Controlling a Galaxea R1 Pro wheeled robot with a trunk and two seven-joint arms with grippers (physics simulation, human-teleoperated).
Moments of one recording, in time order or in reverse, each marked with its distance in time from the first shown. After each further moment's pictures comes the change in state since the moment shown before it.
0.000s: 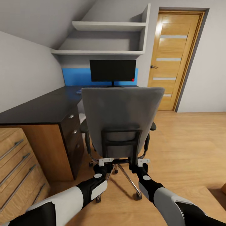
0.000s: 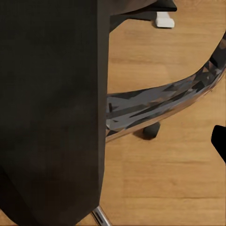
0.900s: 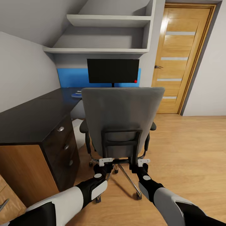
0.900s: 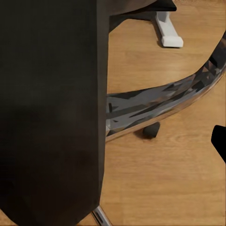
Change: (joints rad) left arm 0.000 0.000 0.000 -0.001 0.001 -0.002 0.000; right arm 0.000 0.000 -0.002 0.000 -0.001 0.000 0.000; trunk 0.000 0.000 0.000
